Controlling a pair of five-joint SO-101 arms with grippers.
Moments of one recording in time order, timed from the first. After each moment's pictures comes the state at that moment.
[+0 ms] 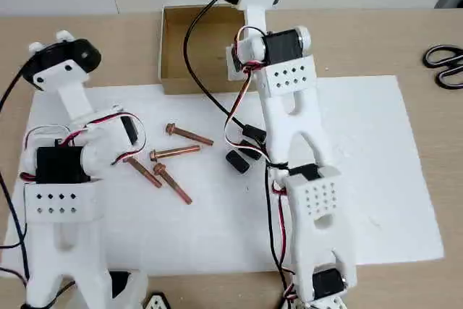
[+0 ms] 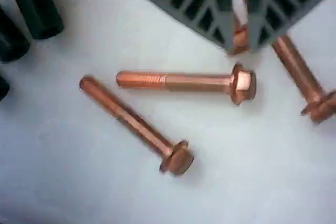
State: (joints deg) left arm -4.1 -35.3 20.3 84.5 26.1; right arm -19.9 41.6 -70.2 99.1 -8.0
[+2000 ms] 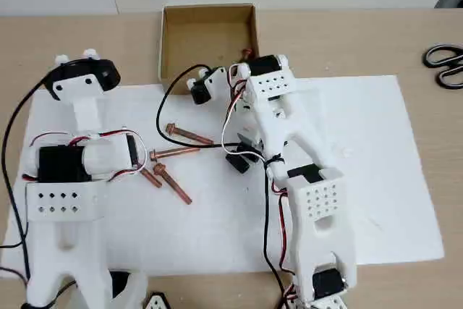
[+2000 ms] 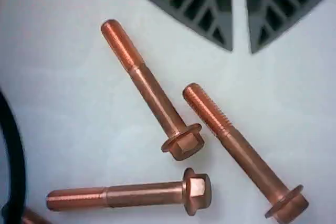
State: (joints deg) left arm -4.3 -35.3 21.9 93.1 16.4; right arm -20.1 43.1 -37.8 94.0 40.6
